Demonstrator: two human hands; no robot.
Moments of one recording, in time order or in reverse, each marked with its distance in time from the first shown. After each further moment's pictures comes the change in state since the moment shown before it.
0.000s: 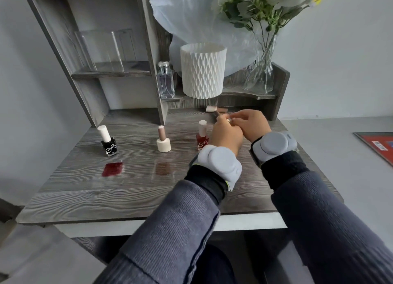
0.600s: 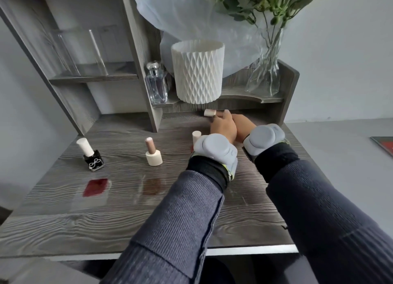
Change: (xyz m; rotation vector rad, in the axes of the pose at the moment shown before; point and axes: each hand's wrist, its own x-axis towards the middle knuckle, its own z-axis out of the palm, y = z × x) left_hand 0.072 0.003 0.018 -0.139 0.027 -0.234; right_hand 0.072 0.011 0.023 -0.395 -0.391 -0.066
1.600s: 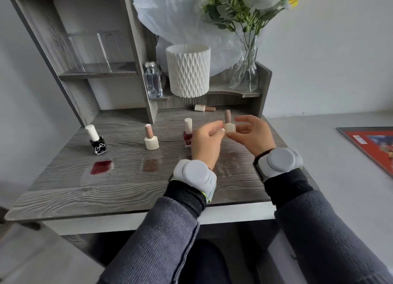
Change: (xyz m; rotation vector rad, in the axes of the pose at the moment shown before) left_hand -0.089 -0.048 -0.027 -0.076 -0.015 0.378; right_hand -0.123 0.023 0.007 0.589 0.450 0.027
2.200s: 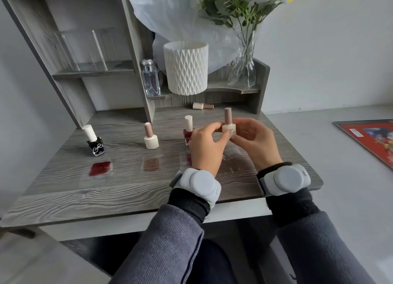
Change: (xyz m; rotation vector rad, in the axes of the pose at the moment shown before) left_hand -0.006 -0.021 -0.001 0.269 0.116 0.316; right_hand -0.031 0.013 0.009 0.294 0.029 -0.197
